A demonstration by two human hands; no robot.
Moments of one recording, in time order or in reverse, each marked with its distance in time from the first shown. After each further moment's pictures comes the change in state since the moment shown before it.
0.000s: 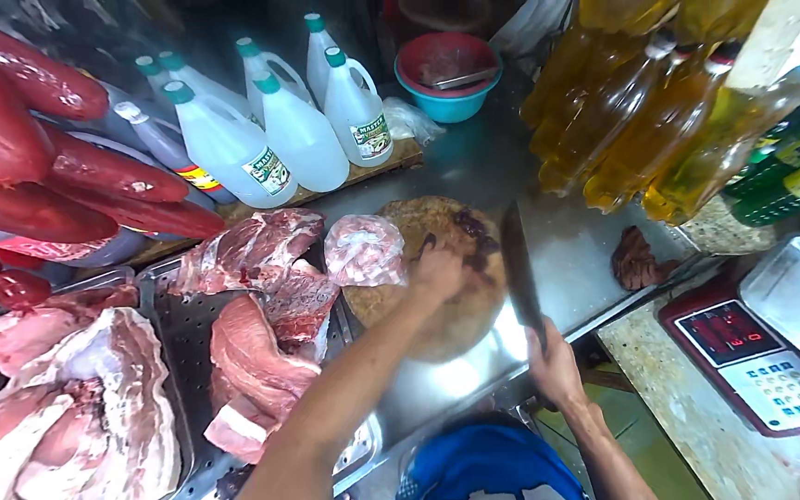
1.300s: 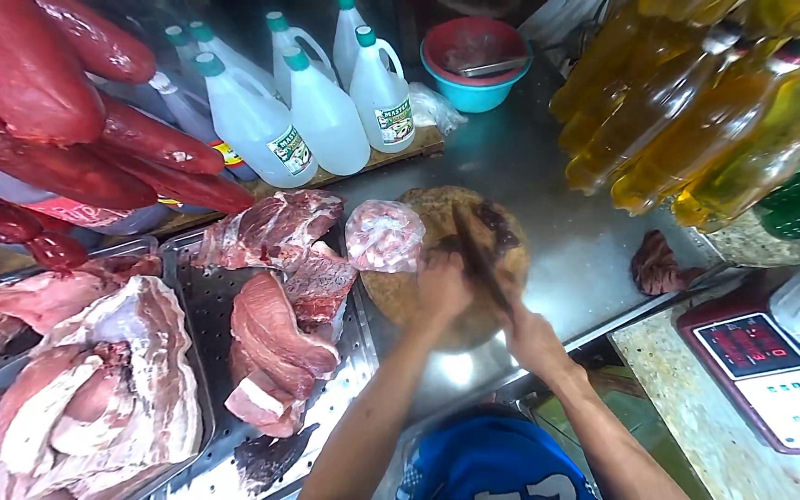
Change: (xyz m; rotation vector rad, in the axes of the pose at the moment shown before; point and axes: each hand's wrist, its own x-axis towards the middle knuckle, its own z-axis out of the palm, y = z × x) left_hand -0.065 -0.004 0.008 -0.287 0.061 -0.266; right_hand 0.031 -0.082 0.013 -0.363 -0.443 0.051
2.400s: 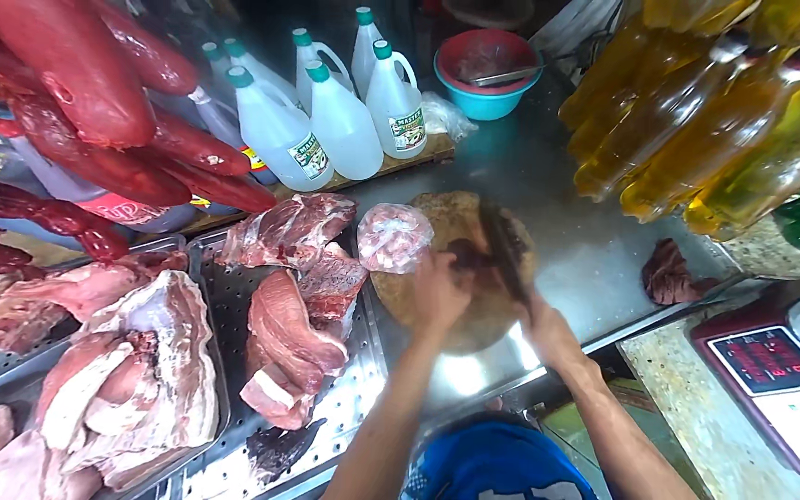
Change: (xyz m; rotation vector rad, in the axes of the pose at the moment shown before) left_hand -0.013 -0.017 0.013 -0.279 0.311 -0.129; right_hand 0.014 0.013 -0.014 0.070 0.072 0.012
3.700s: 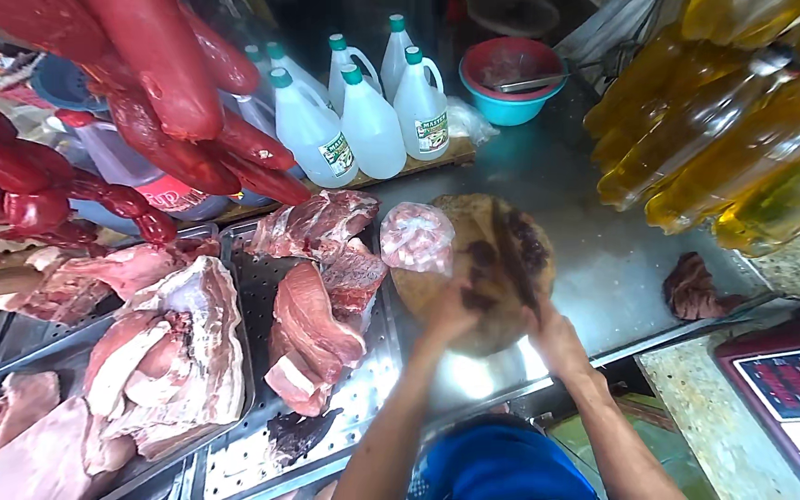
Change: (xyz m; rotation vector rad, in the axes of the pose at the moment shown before) left_hand -0.018 -0.021 -0.022 -0.208 -0.441 -0.127; right_hand -0.003 -0.023 0.013 0.032 0.025 0.010
